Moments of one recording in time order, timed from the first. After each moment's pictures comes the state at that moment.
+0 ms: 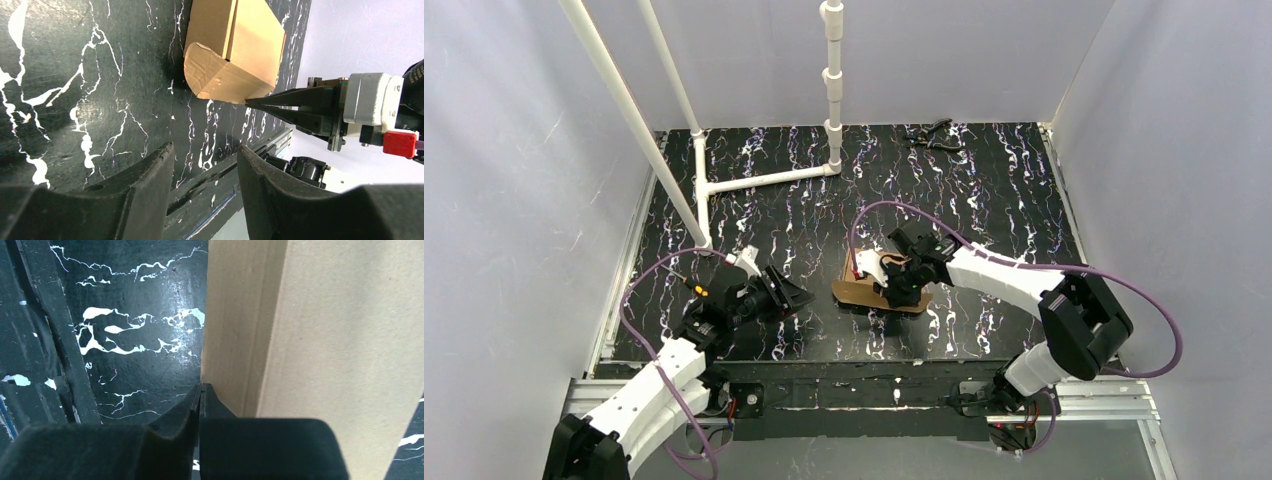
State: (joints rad) left arm -0.46 0.70 0.27 -0.12 0.32 -1.05; right arm 0.77 1.49 0.91 -0.58 -0.44 -0.65
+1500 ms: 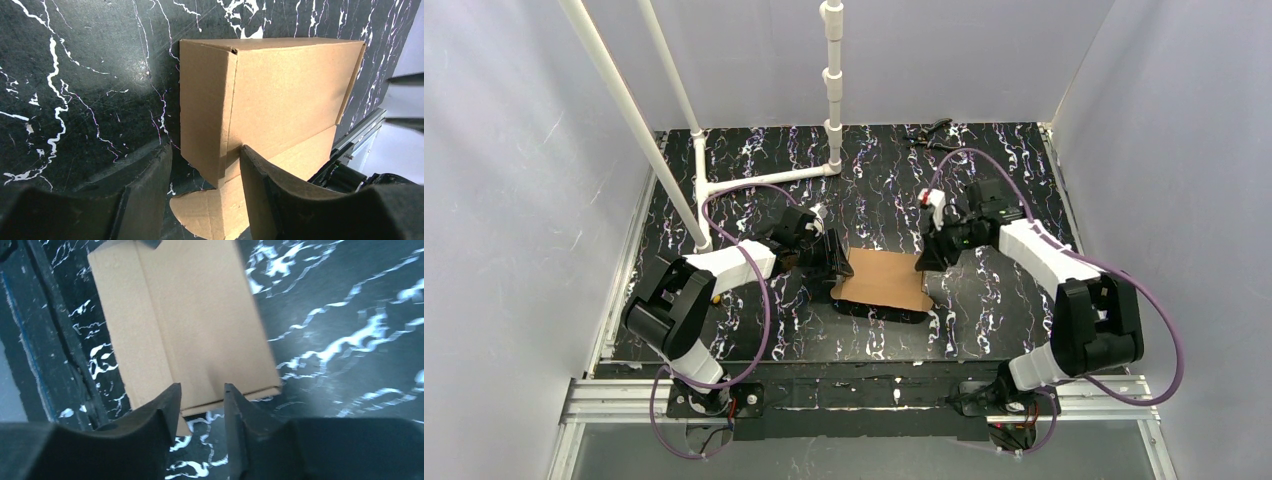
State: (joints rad) left arm -0.57 1.63 0.86 -0.11 0.33 -0.69; right arm 0.28 1.47 0.94 -0.57 -0.80 -0.53
